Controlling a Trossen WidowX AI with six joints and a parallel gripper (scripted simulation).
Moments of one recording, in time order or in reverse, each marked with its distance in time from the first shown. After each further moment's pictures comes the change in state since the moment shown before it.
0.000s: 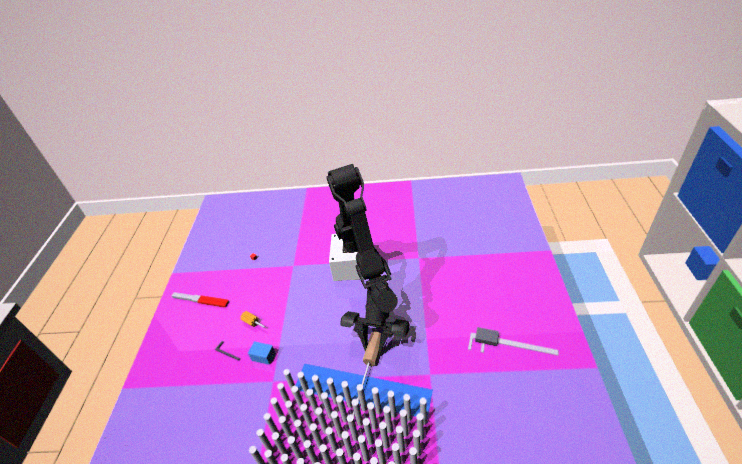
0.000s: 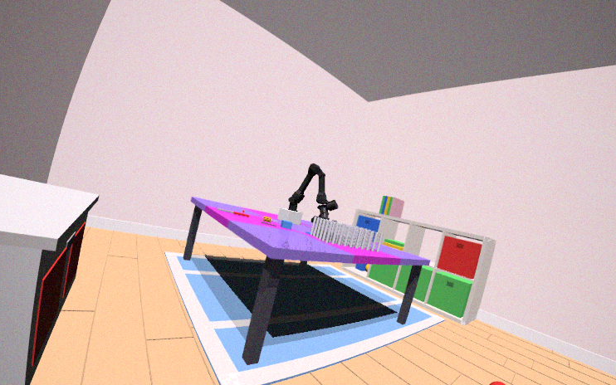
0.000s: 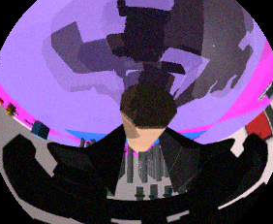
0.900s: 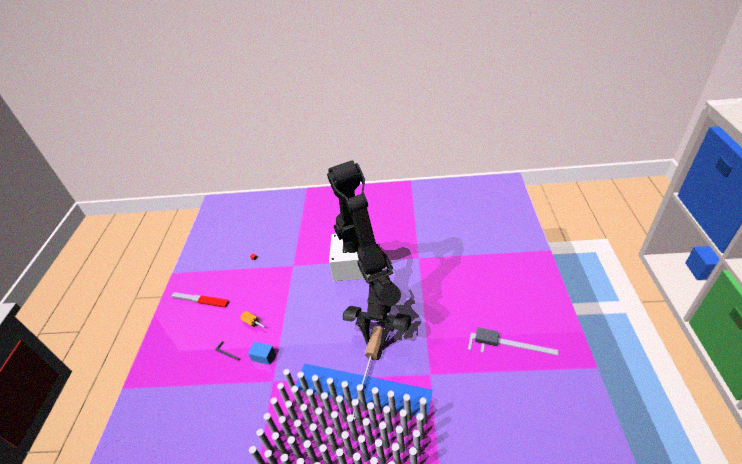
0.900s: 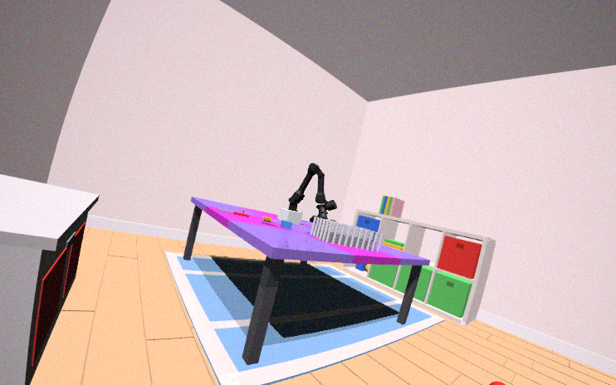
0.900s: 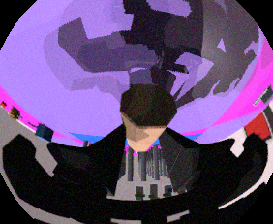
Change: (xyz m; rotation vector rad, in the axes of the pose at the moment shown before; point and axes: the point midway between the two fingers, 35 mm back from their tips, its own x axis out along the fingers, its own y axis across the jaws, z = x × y) arm -0.011 0.000 0.017 0.000 -0.002 0.000
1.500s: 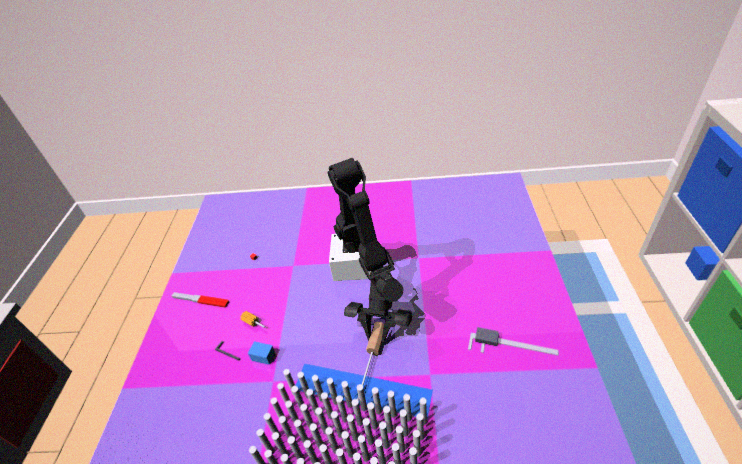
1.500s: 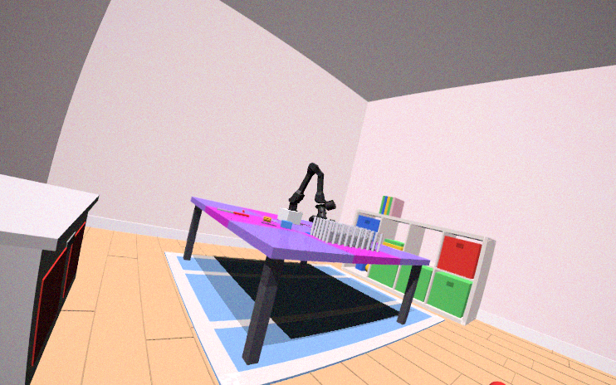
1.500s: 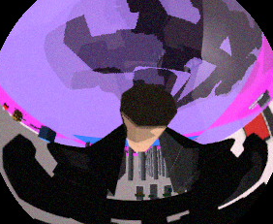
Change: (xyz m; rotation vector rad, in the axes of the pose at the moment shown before) arm -0.008 0.000 0.012 0.000 -0.002 0.000
